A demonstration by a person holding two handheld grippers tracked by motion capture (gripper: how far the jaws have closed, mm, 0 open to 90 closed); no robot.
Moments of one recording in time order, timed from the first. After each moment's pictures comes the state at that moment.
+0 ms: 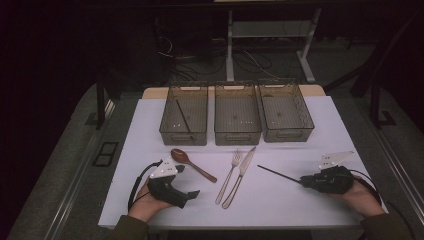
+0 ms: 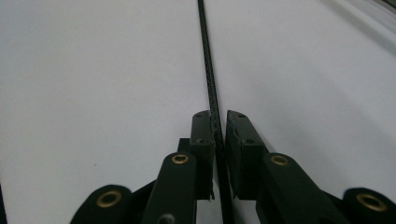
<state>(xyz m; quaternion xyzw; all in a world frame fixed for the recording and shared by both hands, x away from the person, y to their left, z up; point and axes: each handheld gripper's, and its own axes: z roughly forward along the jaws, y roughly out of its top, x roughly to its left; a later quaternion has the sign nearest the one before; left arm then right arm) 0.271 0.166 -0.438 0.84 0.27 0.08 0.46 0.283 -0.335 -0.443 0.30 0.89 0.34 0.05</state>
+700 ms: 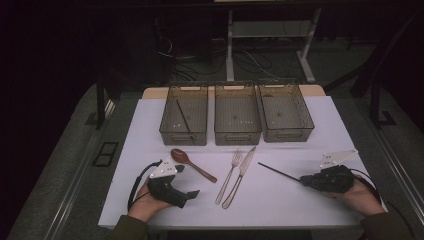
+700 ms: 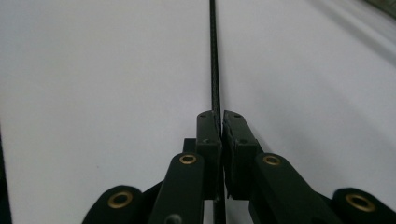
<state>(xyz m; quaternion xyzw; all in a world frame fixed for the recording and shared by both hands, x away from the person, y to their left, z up) 0.271 0.167 -0.438 0.84 0.27 0.08 0.46 0.285 -0.338 -0.443 0.29 0.89 0.36 0.04</state>
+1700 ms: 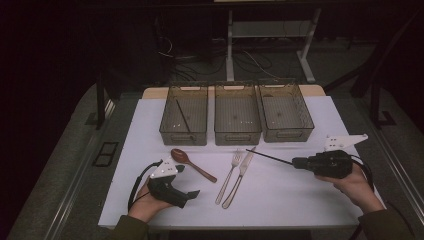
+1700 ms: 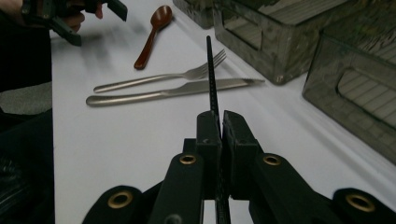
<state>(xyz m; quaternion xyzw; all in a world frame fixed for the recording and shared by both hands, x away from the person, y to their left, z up) 0.271 0.166 -0.438 0.84 0.27 0.08 0.46 0.300 -0.322 -0.396 0.27 0.84 0.48 0.05</state>
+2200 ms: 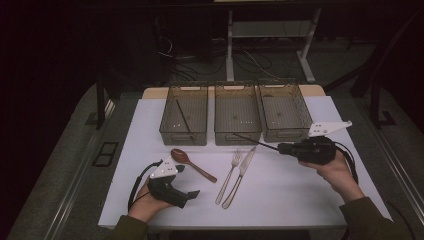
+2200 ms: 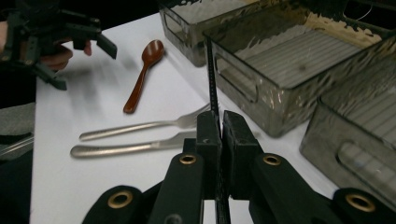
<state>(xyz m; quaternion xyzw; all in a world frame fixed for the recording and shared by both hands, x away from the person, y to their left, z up) 0.271 0.166 -0.438 0.84 0.27 0.08 0.46 0.326 -0.282 -0.375 0.27 0.82 0.50 0.07</state>
